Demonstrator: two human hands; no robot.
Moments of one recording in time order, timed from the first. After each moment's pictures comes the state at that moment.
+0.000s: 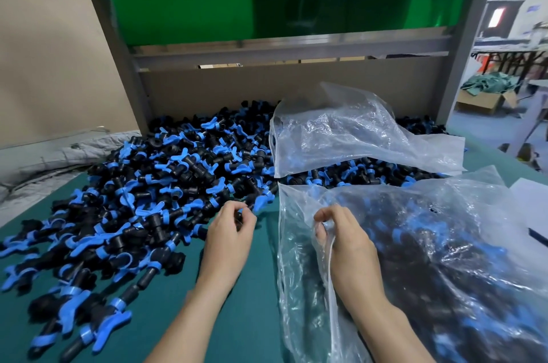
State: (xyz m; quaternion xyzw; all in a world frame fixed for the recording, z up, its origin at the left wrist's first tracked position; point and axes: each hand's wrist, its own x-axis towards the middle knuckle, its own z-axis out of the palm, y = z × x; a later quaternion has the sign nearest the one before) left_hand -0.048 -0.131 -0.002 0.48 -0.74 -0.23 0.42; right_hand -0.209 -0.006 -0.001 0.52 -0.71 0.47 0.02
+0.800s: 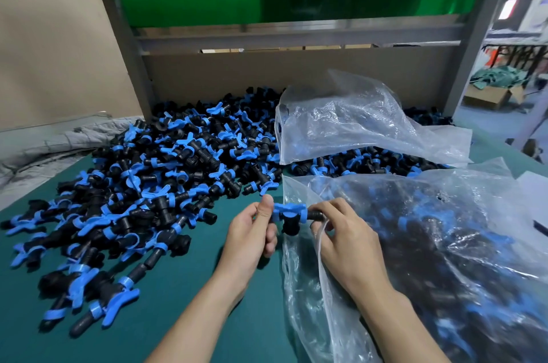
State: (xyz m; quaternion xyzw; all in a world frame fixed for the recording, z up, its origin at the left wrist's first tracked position) left_hand -0.052 -0.092 0.002 0.31 -0.57 -0.63 0.43; right_hand -0.203 -0.006 0.004 0.58 -0.73 0.37 0.07
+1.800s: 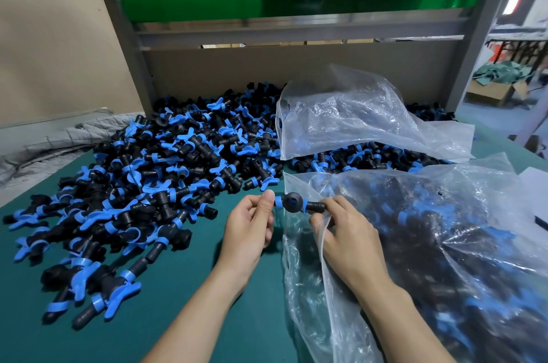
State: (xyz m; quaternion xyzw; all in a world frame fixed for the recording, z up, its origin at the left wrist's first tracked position) left_hand -0.054 -0.088 0.010 0.34 -0.57 -0.58 0.47; right_hand -0.200 -0.006 0.008 0.55 -0.76 0.35 0.05
